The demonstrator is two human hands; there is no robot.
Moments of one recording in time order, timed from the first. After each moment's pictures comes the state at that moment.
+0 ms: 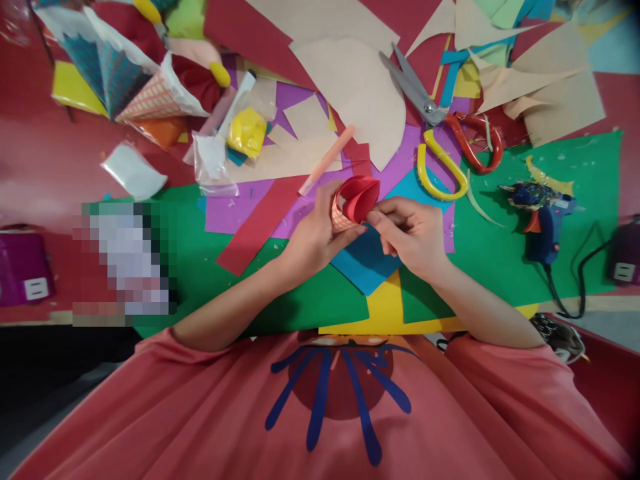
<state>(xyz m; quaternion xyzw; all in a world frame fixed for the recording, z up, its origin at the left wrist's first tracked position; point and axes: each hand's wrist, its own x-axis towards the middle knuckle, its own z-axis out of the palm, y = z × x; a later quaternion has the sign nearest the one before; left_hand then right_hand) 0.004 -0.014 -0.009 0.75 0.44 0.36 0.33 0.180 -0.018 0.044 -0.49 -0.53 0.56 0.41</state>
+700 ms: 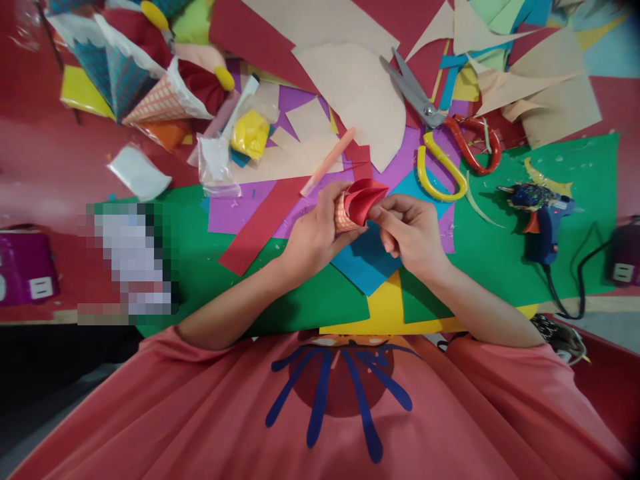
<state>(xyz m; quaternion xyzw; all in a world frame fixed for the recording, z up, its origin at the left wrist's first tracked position) 0.003 -0.015 -0.006 0.75 0.47 0.36 0.29 0.177 -0.016 0.043 -0.52 -0.40 0.65 0.39</state>
